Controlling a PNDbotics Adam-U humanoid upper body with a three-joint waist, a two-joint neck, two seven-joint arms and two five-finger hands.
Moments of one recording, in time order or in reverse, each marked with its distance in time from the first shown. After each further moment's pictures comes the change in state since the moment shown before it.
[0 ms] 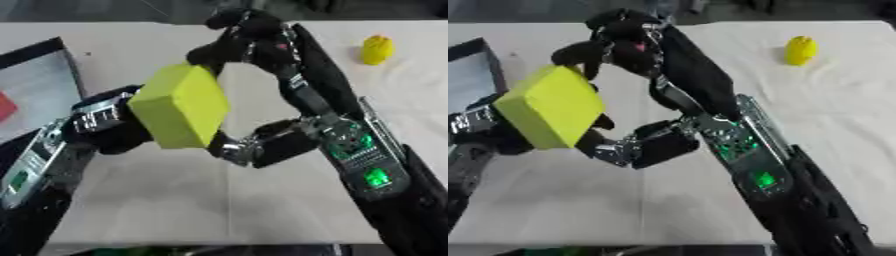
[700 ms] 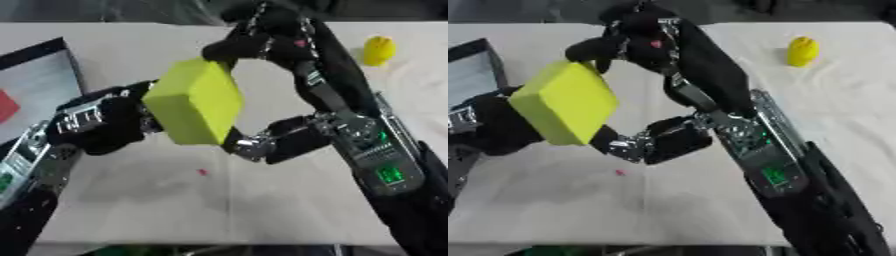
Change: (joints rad) left arm 0.023 0.042 0.036 -0.011 0.002 -0.013 -0.004; right arm -0.003 -0.033 -0.016 -0.031 0.027 -0.031 -0.018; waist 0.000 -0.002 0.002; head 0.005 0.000
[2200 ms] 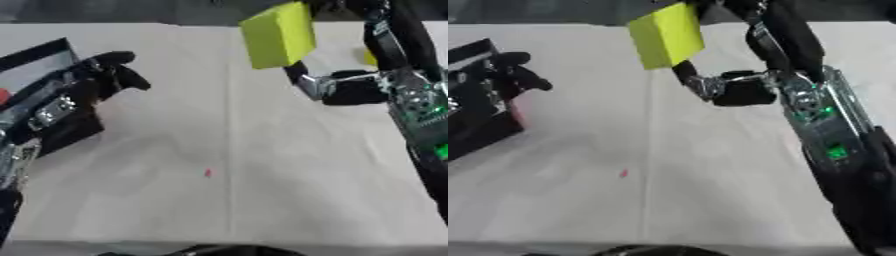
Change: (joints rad) left arm 0.094 0.029 0.163 0.038 -0.248 -0.158 0.134; right arm 0.017 -0.111 -0.139 0.013 0.020 0.072 -0.043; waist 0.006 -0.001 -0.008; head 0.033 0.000
